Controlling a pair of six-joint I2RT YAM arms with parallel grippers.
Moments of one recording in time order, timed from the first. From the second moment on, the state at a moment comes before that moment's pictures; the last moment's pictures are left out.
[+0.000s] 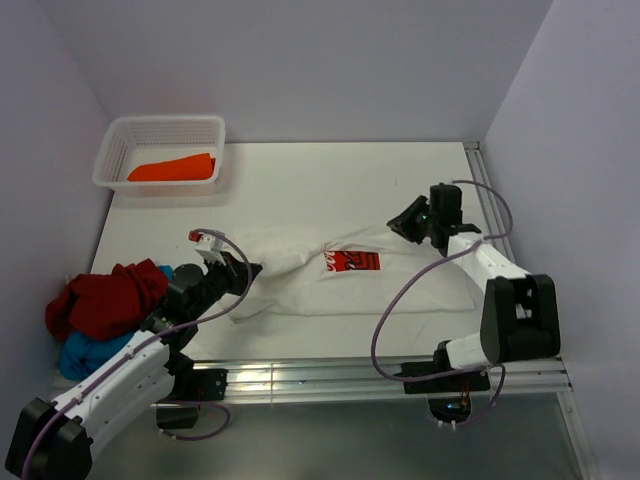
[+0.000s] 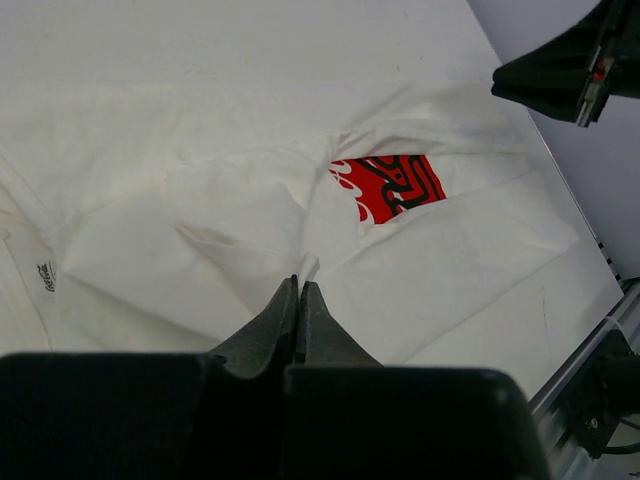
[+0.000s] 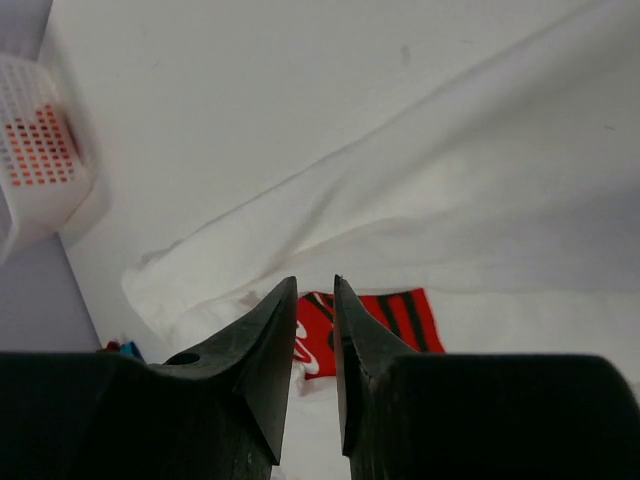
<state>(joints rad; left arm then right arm) -0.50 0.71 0.24 0.26 0.13 -0.53 0.02 1.35 0.75 -0.12 -0.24 0.85</state>
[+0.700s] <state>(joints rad) -0.50 0.64 0.13 0.20 0.13 -0.70 0.31 1.85 1.02 -0.09 -0.28 0.85</state>
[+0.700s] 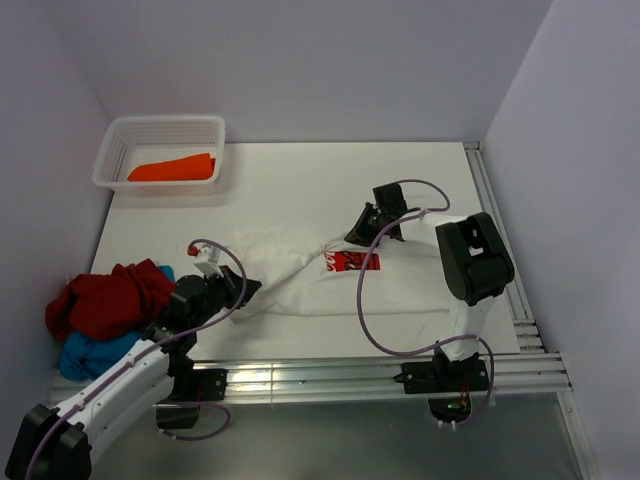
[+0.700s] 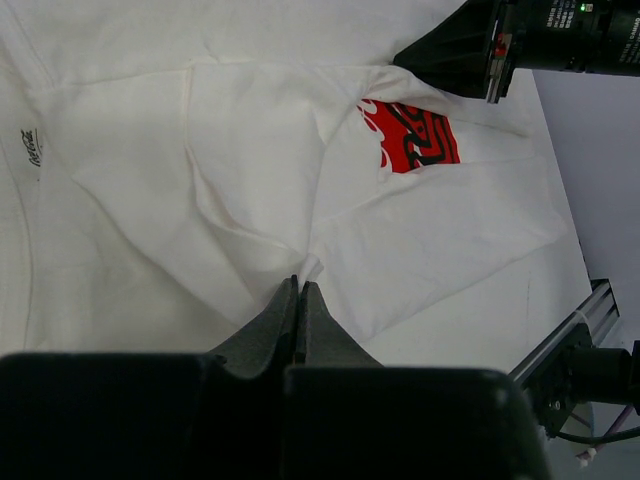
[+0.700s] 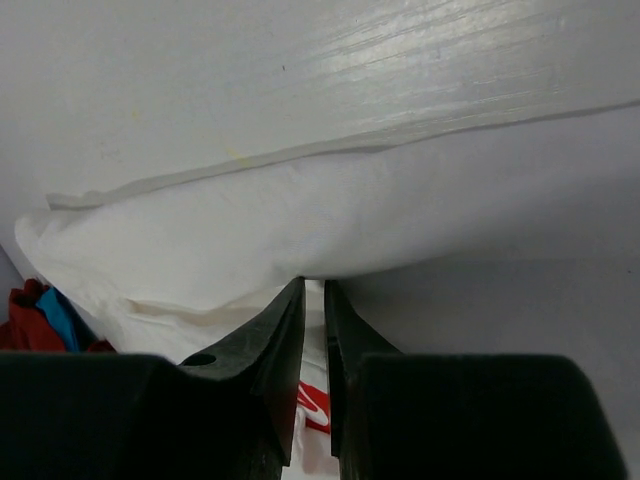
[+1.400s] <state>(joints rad) -0.50 0.64 0.07 0.14 0.08 -0.89 0.33 1.65 0.76 -0.01 -0.33 0.83</state>
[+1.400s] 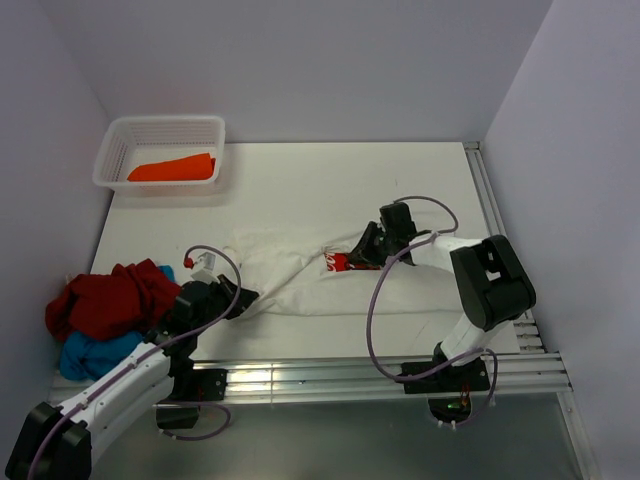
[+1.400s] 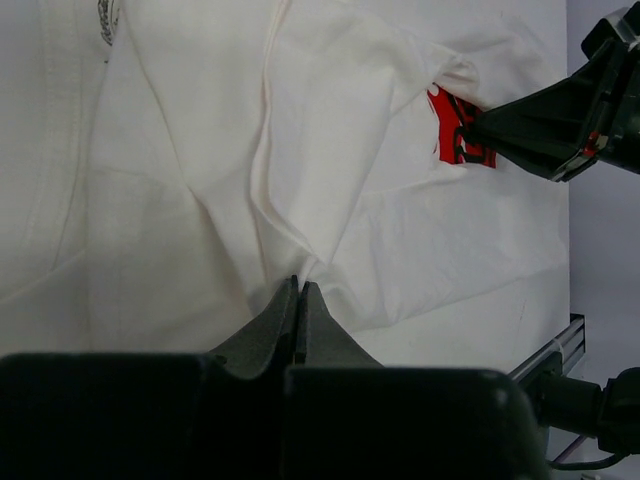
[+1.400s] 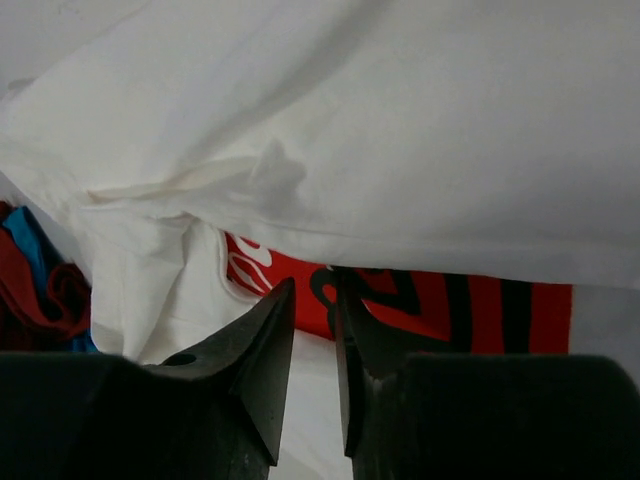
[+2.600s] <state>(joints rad) -0.50 0.60 0.05 0.11 0.05 -1.02 0.73 2.02 1.48 -0.33 -0.23 0.30</state>
